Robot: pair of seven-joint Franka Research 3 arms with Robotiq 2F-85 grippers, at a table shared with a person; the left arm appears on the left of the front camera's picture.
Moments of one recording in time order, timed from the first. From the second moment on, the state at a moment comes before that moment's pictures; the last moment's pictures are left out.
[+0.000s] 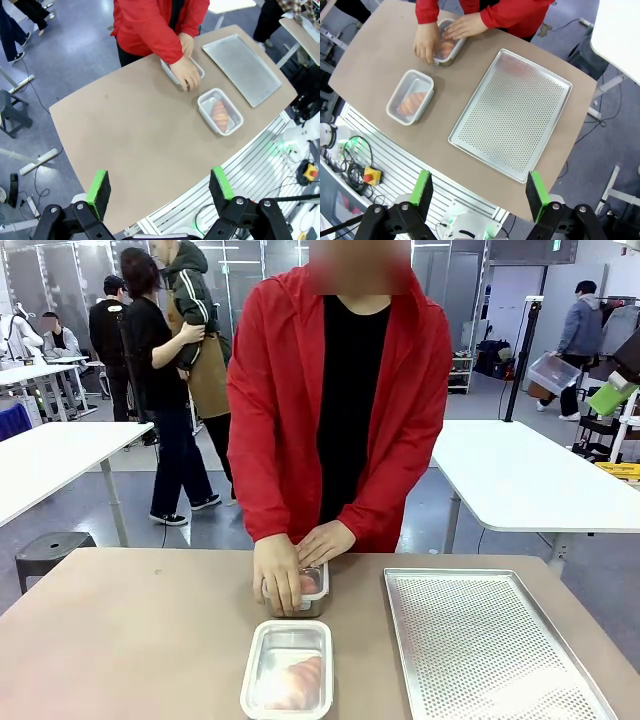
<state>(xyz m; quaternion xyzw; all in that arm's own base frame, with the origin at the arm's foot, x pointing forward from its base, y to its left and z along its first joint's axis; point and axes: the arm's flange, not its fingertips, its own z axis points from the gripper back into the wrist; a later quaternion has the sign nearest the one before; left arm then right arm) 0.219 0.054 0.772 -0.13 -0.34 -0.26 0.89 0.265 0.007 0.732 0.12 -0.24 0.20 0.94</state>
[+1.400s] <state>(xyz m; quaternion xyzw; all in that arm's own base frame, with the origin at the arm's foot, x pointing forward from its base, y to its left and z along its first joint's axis) 0.219 0.054 0.772 -0.13 -0.34 -0.26 0.89 0.265 0.007 0.732 0.12 -0.24 0.20 0.94</state>
